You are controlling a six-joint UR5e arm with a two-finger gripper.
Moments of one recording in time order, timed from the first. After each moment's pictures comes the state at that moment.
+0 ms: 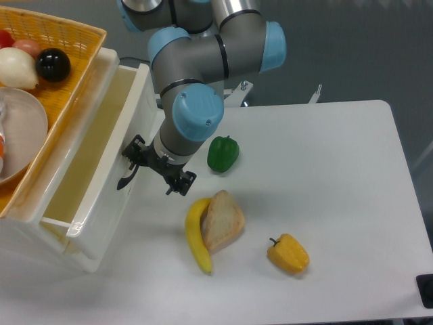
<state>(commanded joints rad) 2.34 -1.86 -1.54 -1.47 1.19 0.80</state>
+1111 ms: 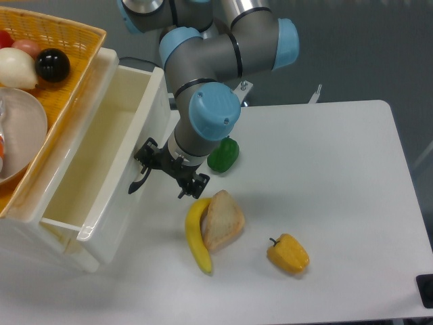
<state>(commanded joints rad) 2.37 -1.88 -1.52 -1.47 1.20 0.83</state>
